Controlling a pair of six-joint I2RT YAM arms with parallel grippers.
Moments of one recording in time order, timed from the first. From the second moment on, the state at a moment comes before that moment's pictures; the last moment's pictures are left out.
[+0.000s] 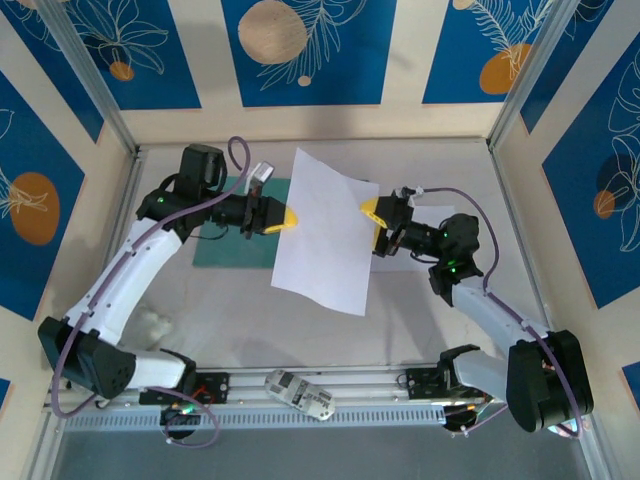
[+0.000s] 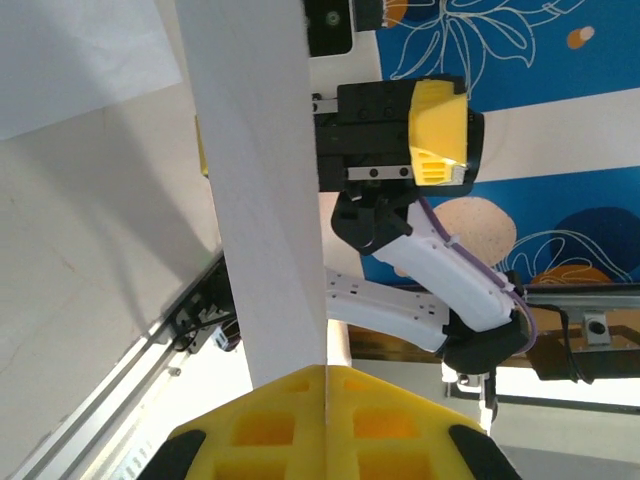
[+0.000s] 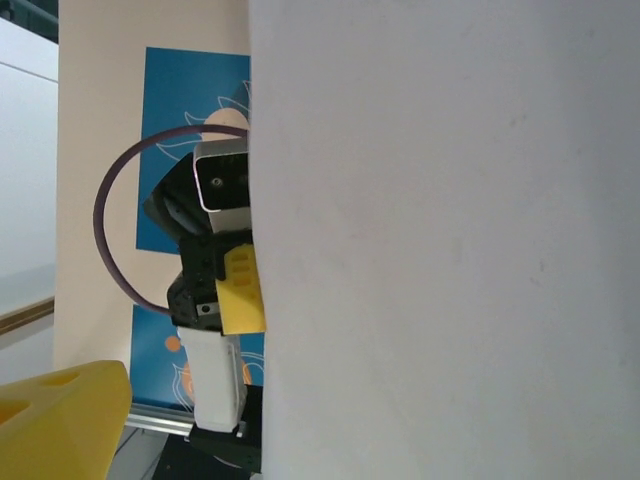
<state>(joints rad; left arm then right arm) -0.39 1.33 1.39 -0.76 1.11 -0.68 0.26 1.11 0.53 0.81 -0.99 1.67</state>
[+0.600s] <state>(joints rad) -0.37 1.36 1.43 -0.83 1.12 -0.58 0.30 1.11 0.55 0.69 -1.05 1.56</state>
